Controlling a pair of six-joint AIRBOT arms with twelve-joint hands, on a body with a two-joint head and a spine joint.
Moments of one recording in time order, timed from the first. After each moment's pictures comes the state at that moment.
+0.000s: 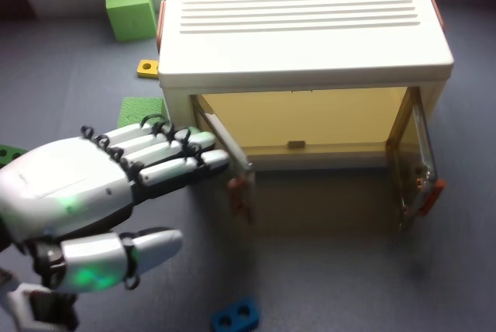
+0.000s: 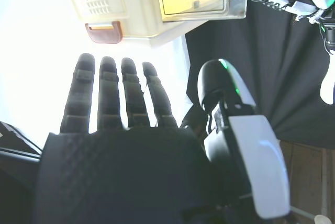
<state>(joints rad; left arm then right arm) 0.91 -0.86 0.93 0.23 -0.95 0.68 -1.28 -0.85 1.15 0.06 1.38 -0.29</state>
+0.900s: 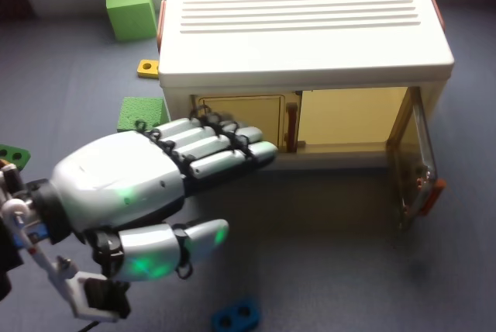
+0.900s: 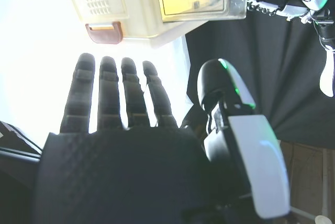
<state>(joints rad) 0.81 -0.98 0.99 0.25 -0.90 0.69 -1.28 -0.85 1.15 0.06 1.38 -0.29</state>
